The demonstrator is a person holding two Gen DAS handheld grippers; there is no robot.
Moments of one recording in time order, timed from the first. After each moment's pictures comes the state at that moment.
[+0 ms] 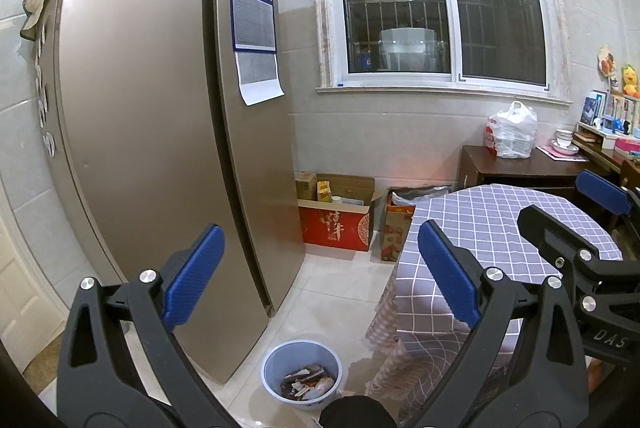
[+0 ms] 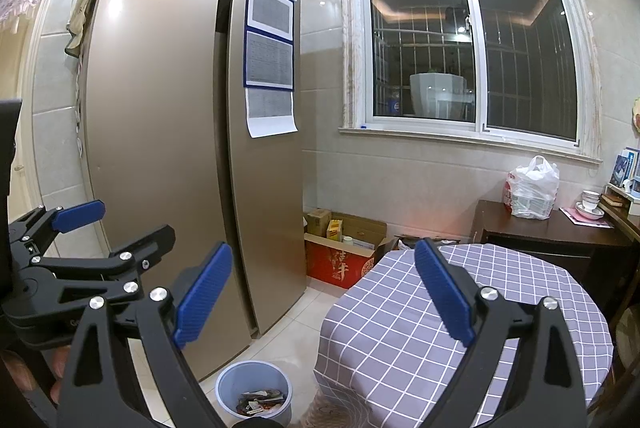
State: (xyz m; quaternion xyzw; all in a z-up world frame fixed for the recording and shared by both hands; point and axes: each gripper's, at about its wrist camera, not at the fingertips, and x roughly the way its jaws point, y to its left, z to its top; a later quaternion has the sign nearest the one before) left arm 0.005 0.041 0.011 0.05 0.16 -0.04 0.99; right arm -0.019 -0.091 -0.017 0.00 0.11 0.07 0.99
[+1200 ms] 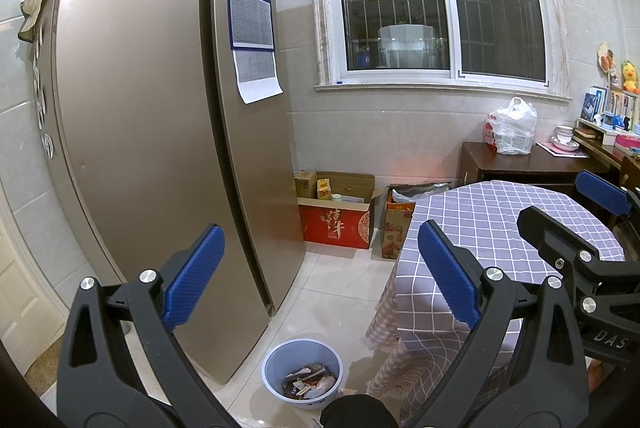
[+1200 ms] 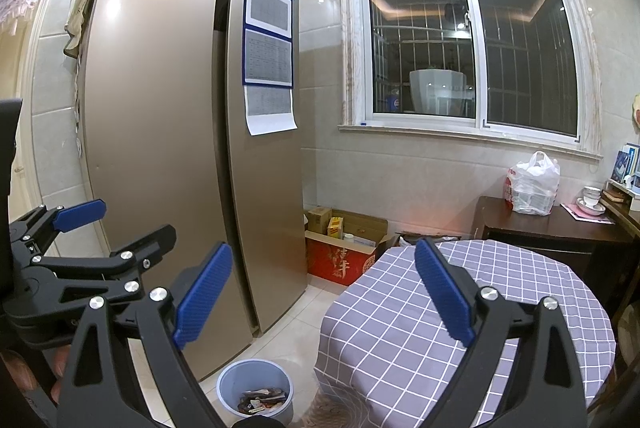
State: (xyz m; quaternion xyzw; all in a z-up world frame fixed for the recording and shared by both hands) left arm 0.006 0.039 0.010 0.05 0.16 -0.04 0.99; right arm -0.015 -0.087 -0.020 0.01 0.11 0.08 0.99
